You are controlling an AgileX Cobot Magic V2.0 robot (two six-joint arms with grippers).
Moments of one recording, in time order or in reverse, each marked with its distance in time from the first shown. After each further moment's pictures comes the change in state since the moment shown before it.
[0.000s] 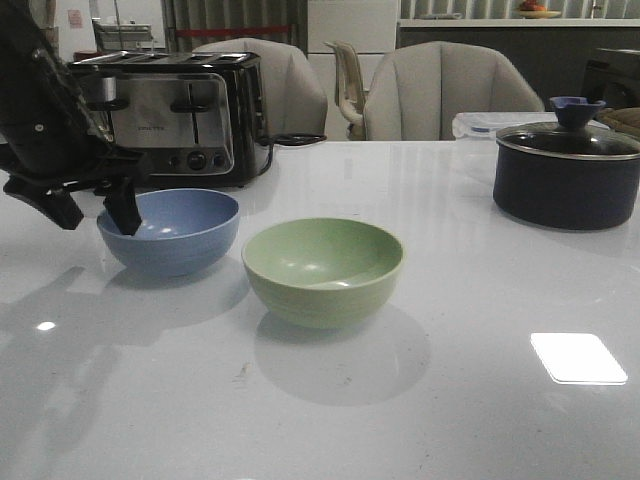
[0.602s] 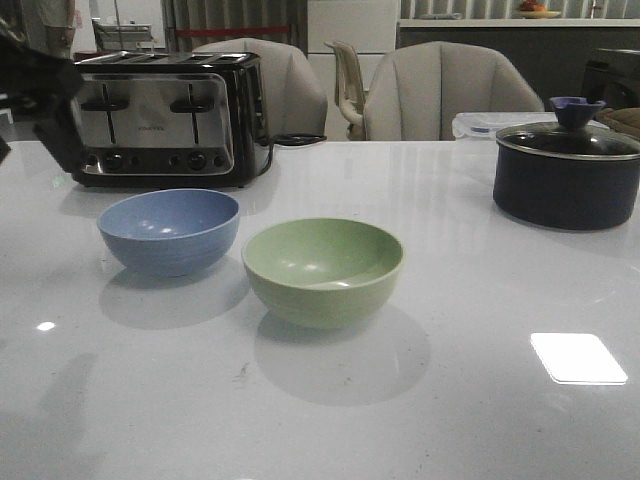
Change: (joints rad) left arm 0.005 -0.332 0.206 0.011 0.036 0.000; right arm 0.000 0.000 0.000 0.000 0.000 0.000
